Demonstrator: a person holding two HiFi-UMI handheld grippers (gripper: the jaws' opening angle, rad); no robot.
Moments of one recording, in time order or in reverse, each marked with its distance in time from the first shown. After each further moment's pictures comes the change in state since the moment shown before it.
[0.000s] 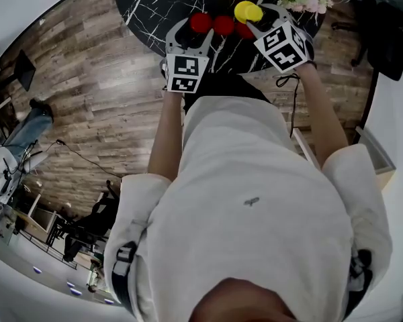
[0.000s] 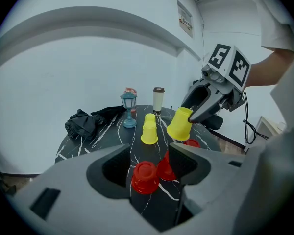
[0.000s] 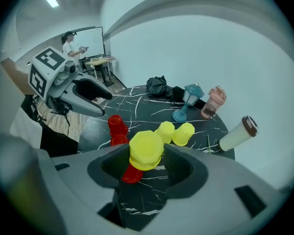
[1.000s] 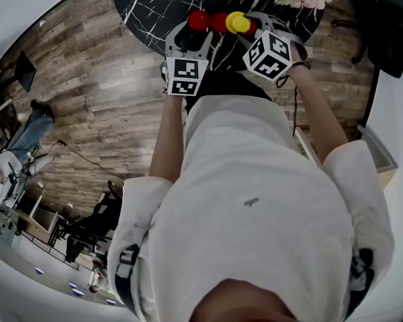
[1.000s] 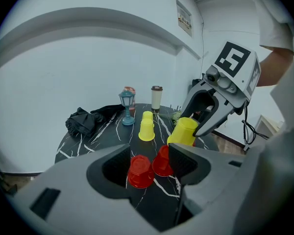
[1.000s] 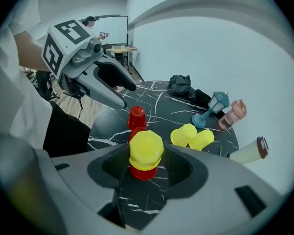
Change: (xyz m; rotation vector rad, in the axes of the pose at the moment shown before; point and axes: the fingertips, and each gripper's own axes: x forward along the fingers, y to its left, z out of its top) left arm -0.008 -0.012 -0.009 0.001 0.010 0.005; right arm 0.010 0.055 -0.011 -0.246 0.054 0.088
